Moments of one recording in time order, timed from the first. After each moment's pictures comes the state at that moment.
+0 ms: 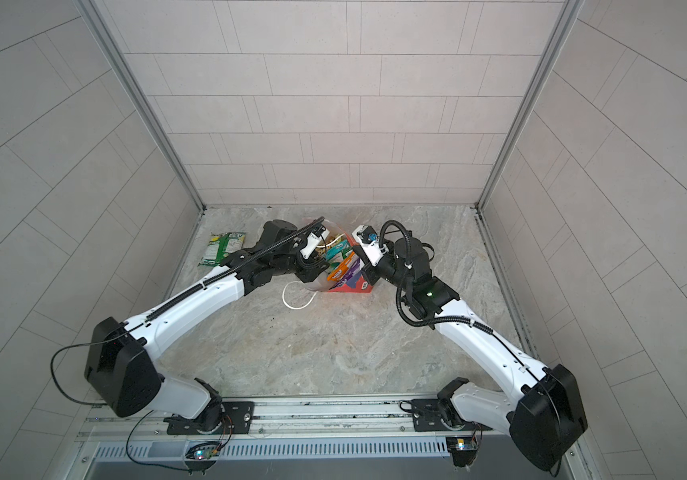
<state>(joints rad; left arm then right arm) -0.59 1.50 1.23 -0.42 0.17 0.11 0.50 1.15 0.89 0.04 -0.22 -0.21</state>
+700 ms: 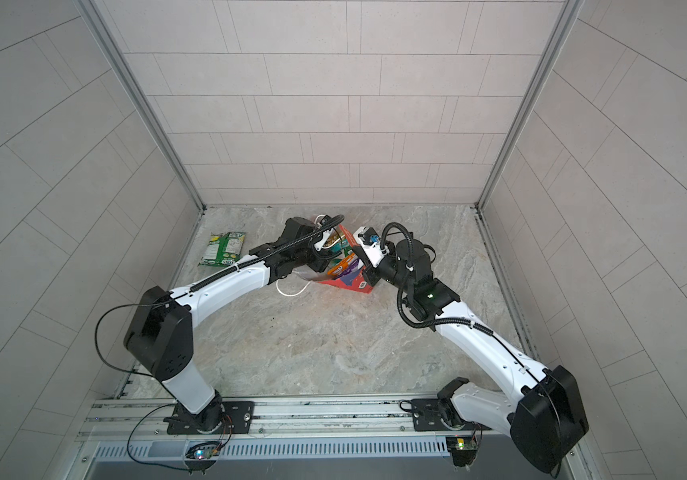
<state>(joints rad) -0.59 1.71 1.30 -0.26 -0.05 0.16 0.50 1.14 0.86 0.08 -0.24 -0.21</state>
